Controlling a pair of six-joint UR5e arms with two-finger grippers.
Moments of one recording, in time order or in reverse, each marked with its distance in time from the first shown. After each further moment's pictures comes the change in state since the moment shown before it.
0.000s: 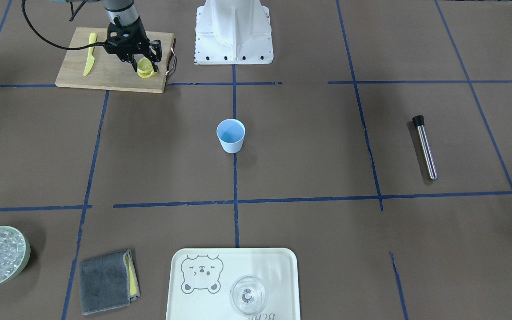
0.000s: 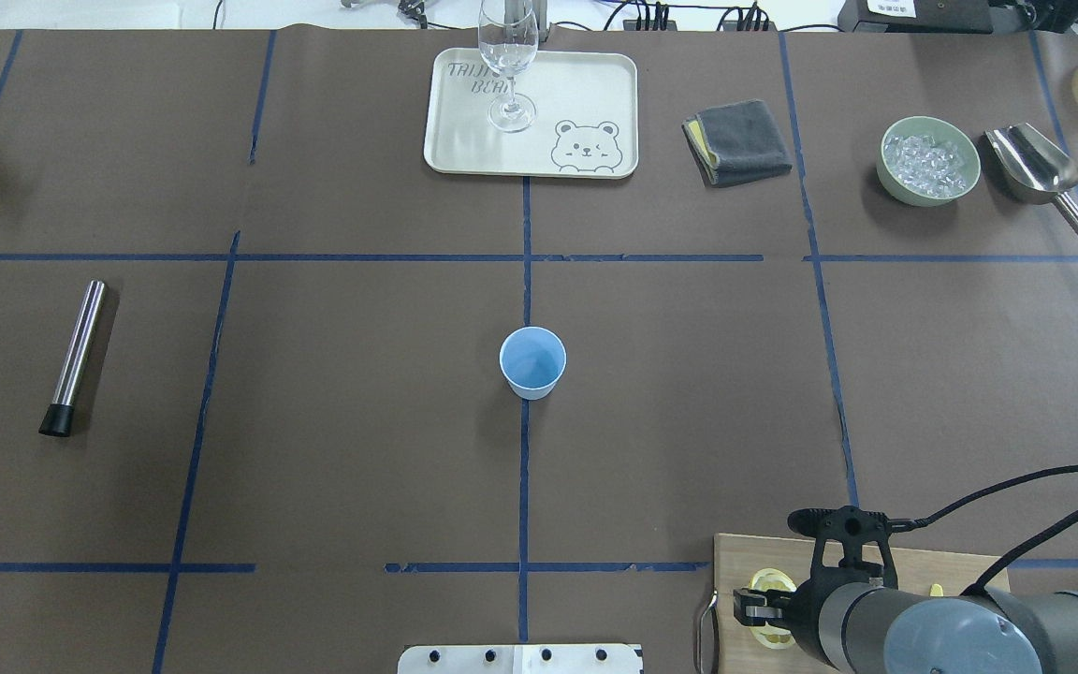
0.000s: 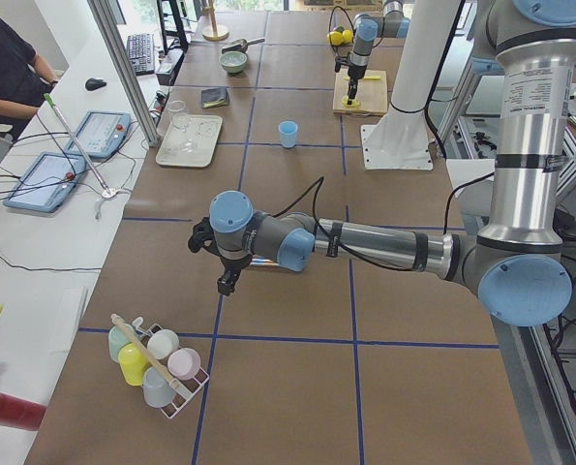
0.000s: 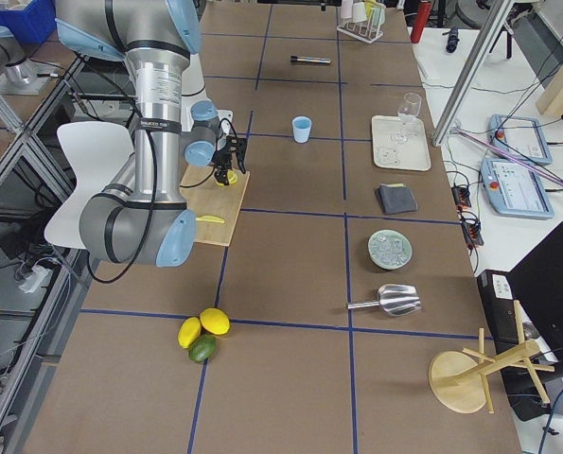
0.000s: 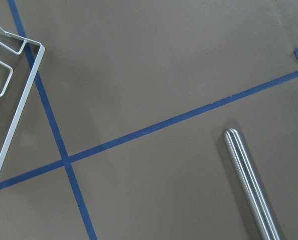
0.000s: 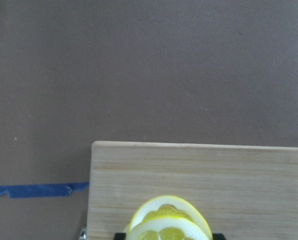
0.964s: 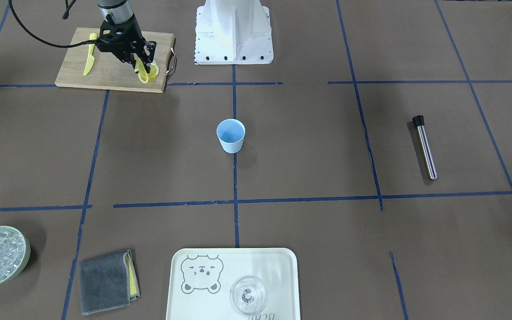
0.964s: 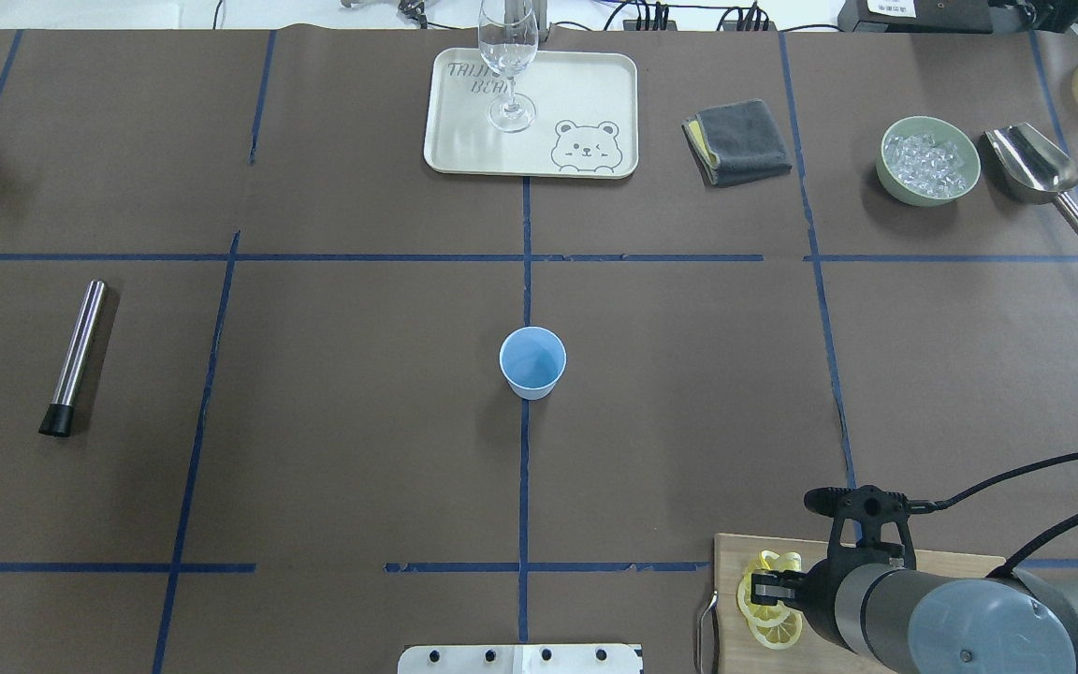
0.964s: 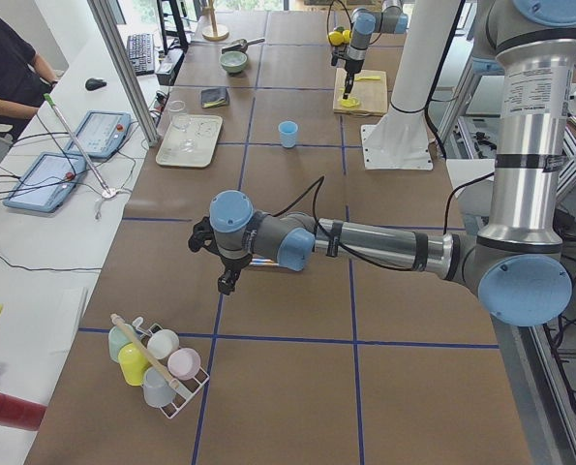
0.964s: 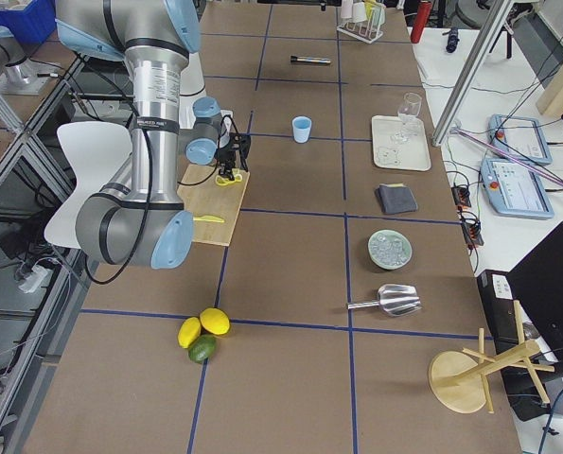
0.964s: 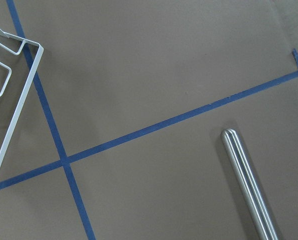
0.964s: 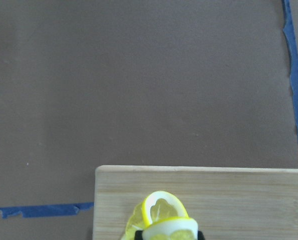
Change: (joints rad) left arm 0.000 0.000 -0.002 0.000 -0.006 -0.002; right arm 0.027 -0.022 0.038 -0.001 0.001 0.000
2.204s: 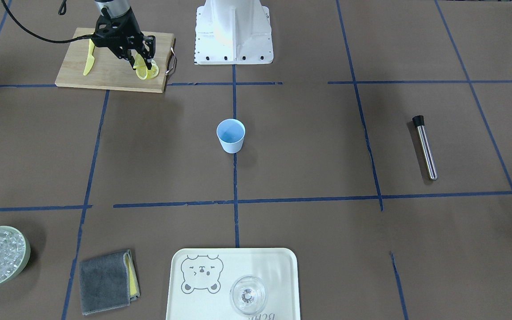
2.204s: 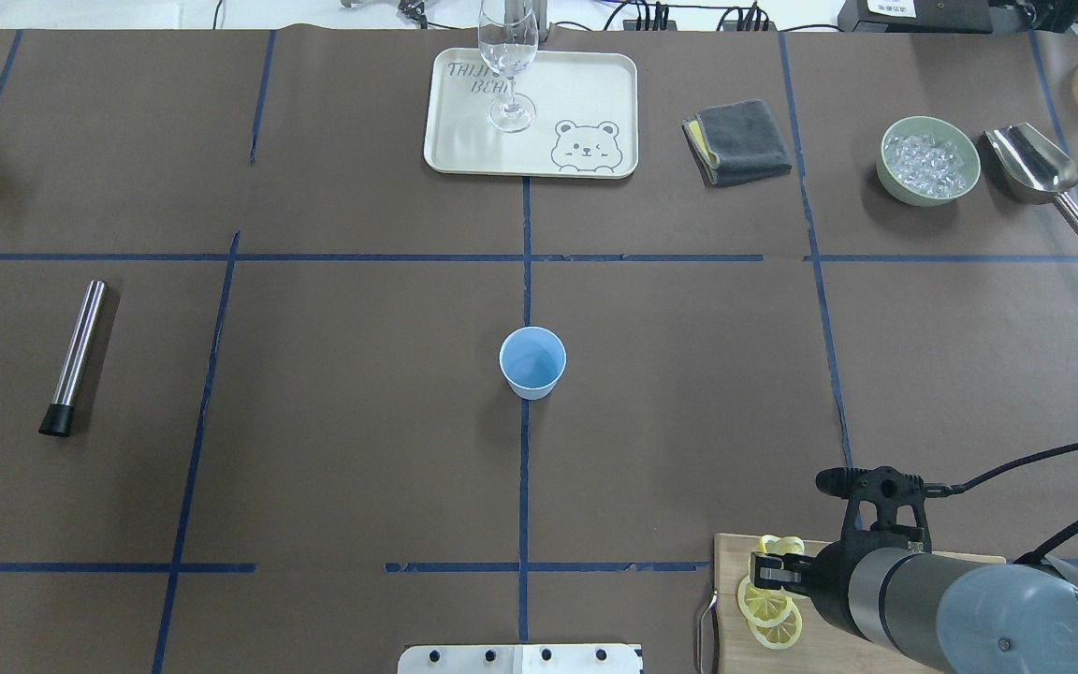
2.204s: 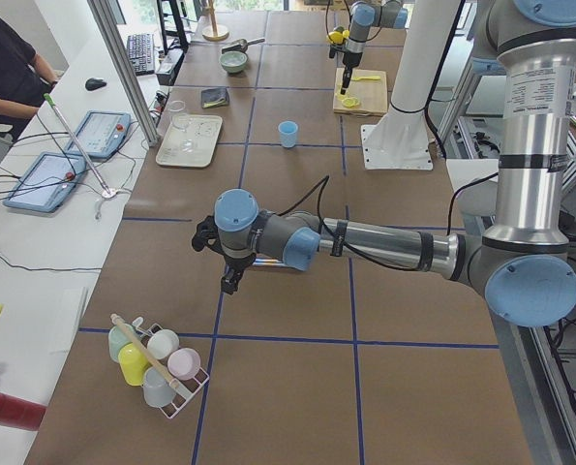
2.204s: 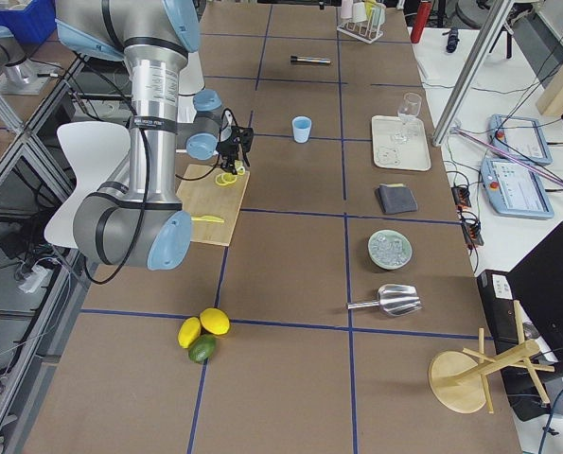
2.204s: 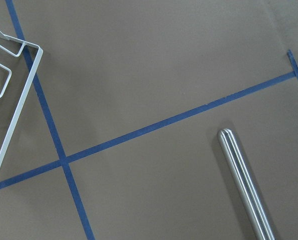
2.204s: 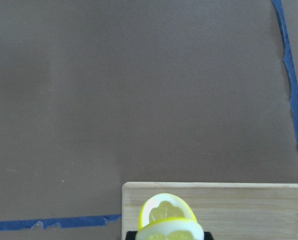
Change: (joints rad) left arm -0.004 0.028 -0.031 0.000 0.002 0.000; right arm 0.037 -0.006 0.060 0.000 0.000 0.000
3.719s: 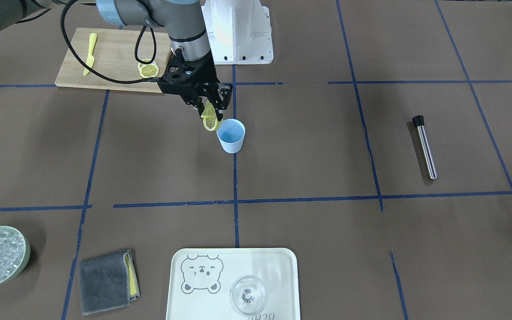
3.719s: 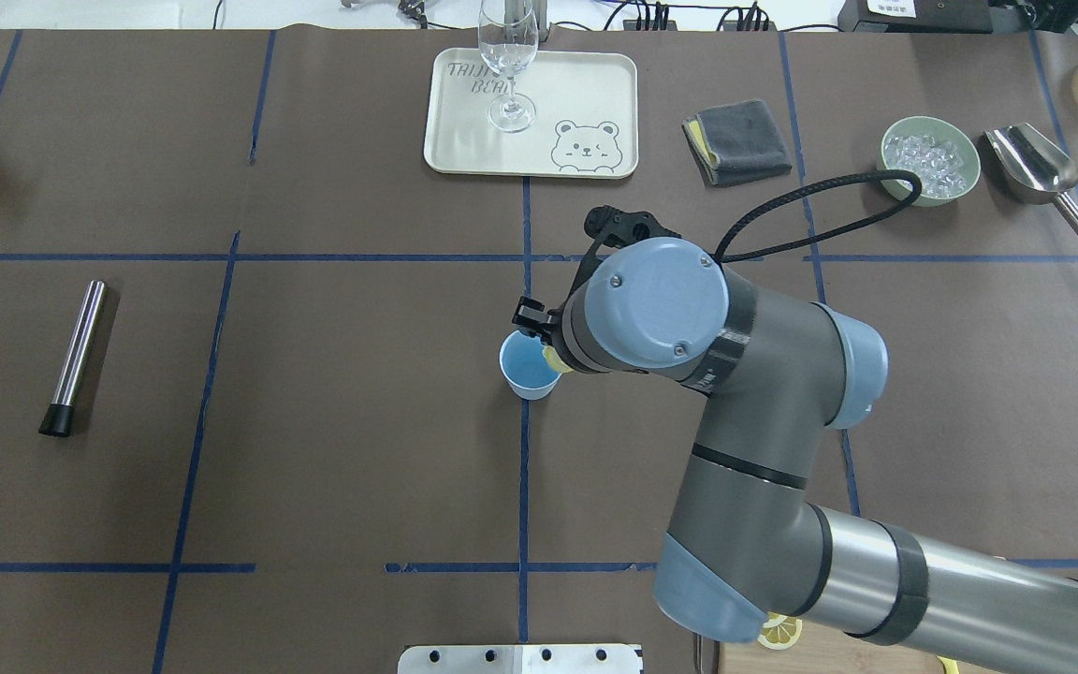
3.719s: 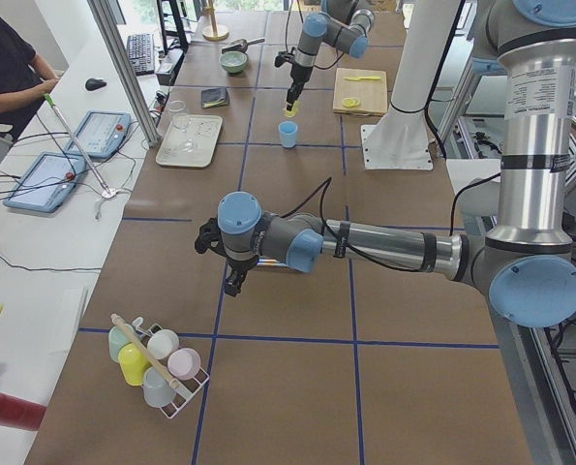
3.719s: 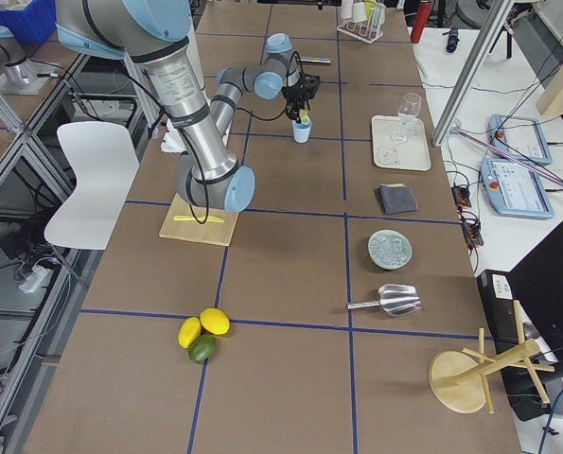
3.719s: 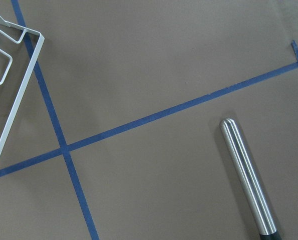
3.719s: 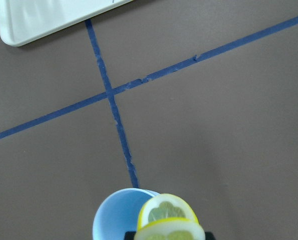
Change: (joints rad) left arm 0.001 0.009 -0.004 0.000 0.001 0.000; right arm 0.354 0.797 -0.448 -0.320 0.181 0.002
